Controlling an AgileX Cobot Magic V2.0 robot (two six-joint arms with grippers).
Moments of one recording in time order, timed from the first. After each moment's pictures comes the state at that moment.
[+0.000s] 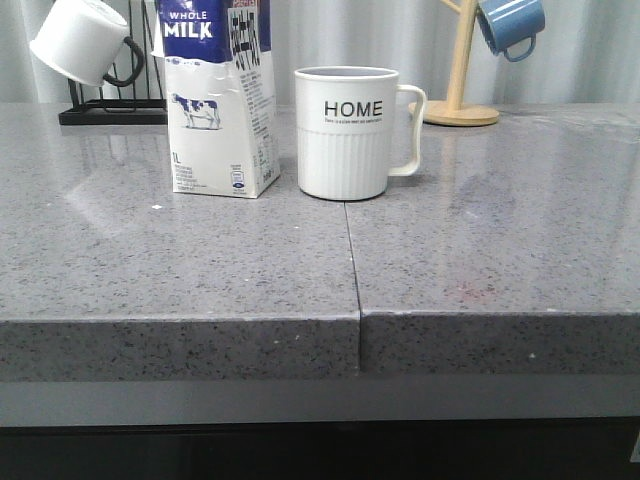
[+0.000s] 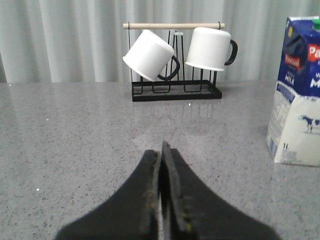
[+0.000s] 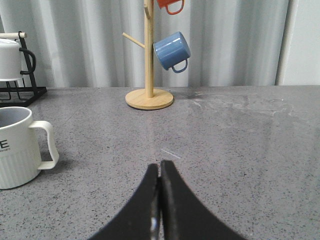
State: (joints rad) left arm -0.10 0.19 -0.17 -0.01 0.06 -0.05; right arm 0.05 0.26 -0.23 -0.02 0.02 0.07
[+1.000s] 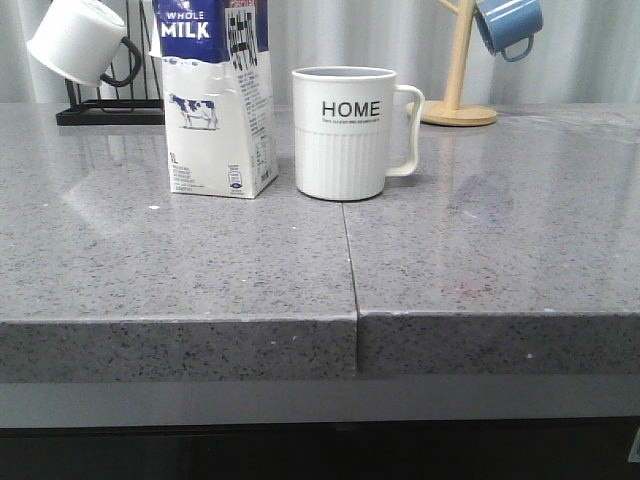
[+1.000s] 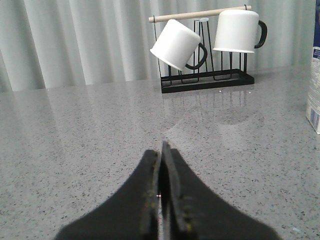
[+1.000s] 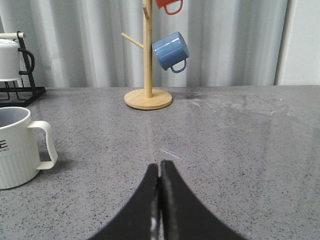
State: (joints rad) left arm -0.01 0.00 -0.01 0.08 0.05 -0.06; right arm 0.05 0.26 -0.23 -0.02 0.02 0.07
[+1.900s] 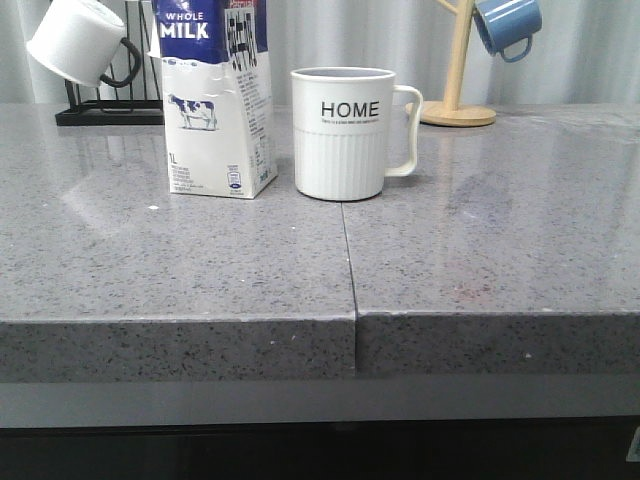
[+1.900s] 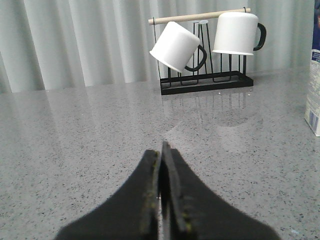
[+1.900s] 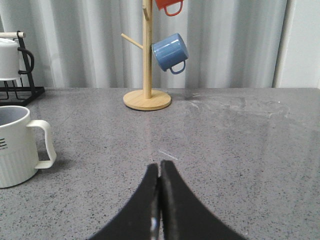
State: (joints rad) left arm -0.01 0.00 -0.01 0.08 0.05 -0.06; right arm 0.05 0.24 -0.22 -0.02 0.02 0.06
